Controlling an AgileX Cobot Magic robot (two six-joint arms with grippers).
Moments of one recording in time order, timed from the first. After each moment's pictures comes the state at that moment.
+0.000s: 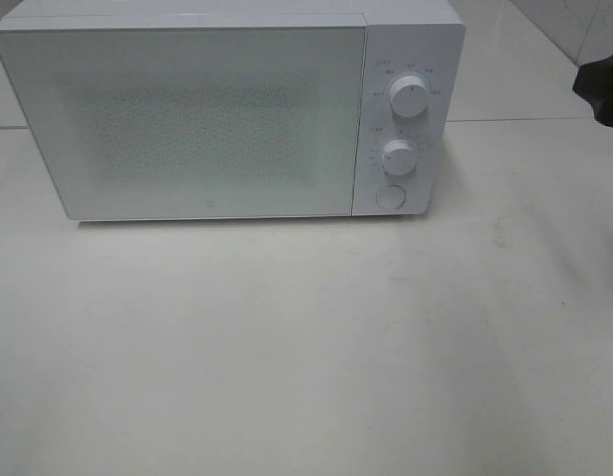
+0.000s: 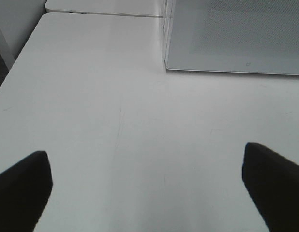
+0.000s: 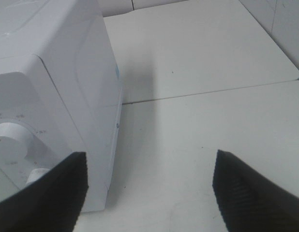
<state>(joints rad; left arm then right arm) 0.00 0.00 -0.52 -0.02 1.09 -0.04 0.07 1.14 -0.52 0.10 -0.29 0.09</state>
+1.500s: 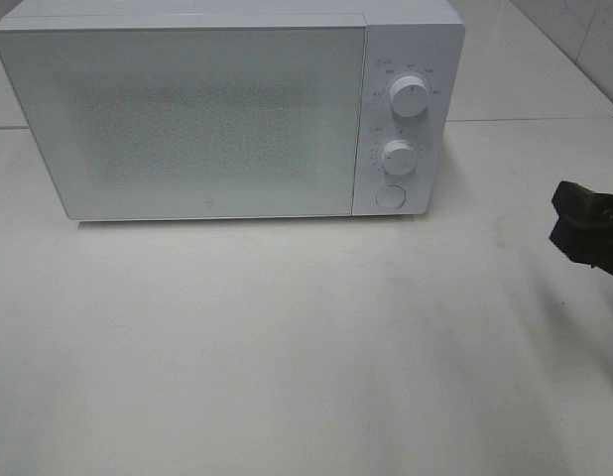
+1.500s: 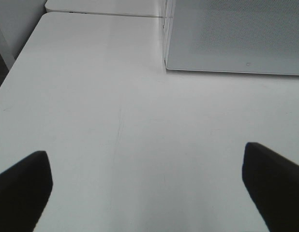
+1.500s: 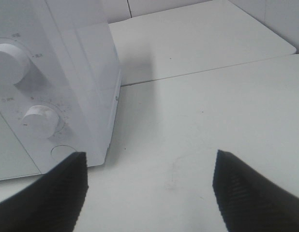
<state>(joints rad) 0.00 0.00 -0.52 -0.02 1.09 -0.04 0.28 1.34 -0.08 0.31 -1.06 0.07</state>
